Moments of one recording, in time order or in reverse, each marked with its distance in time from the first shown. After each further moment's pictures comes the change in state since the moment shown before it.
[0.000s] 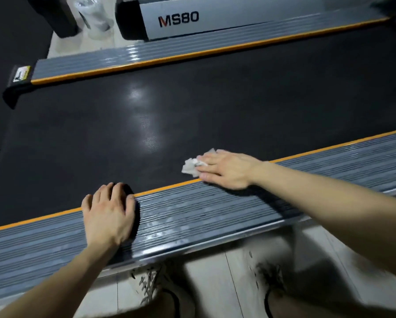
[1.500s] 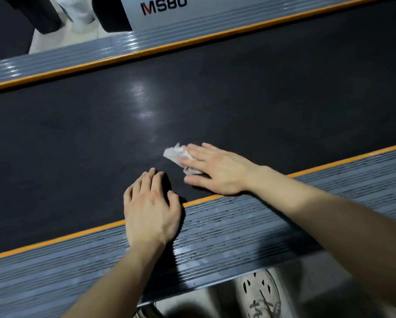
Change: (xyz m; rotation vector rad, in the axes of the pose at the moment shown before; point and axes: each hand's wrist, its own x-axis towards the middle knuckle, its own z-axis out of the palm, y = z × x) left_hand 0.036 0.184 0.034 -0.068 -0.016 0.087; right_hand 0.023 0.075 0.002 0.044 0.195 -0.091
